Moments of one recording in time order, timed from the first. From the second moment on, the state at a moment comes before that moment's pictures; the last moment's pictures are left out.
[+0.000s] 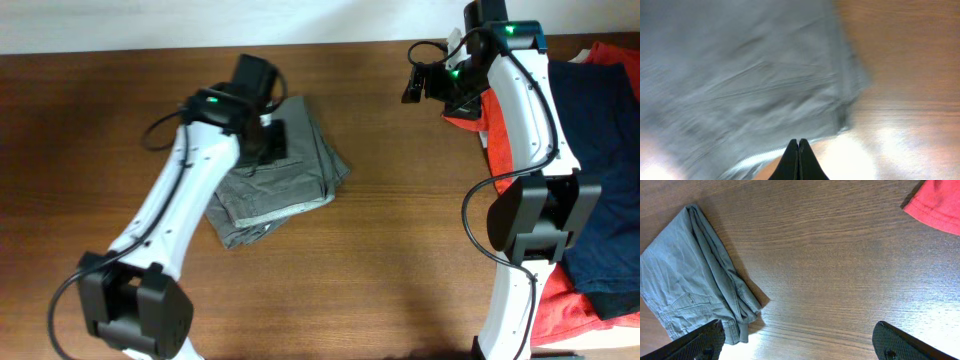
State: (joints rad) left arm -0.34 1.83 1.70 -1.13 0.02 -0.40; right arm 0.01 2.24 2.24 -1.33 -0.34 0.22
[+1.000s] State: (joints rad) left arm -0.10 1.78 1.01 -0.67 0.09 -0.67; right arm 0.01 2.24 2.24 -1.33 -0.34 0.22
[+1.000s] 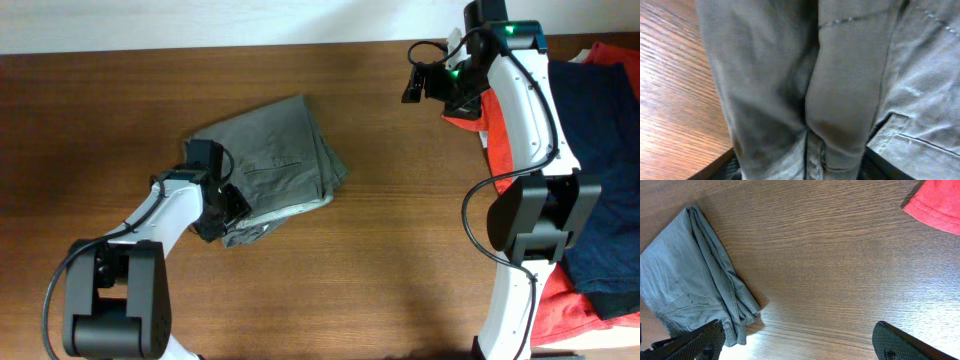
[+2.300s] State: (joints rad) left arm 0.41 2.00 1.39 -0.20 -0.33 0.36; right arm 0.01 2.24 2.24 -1.33 -0.34 0.22
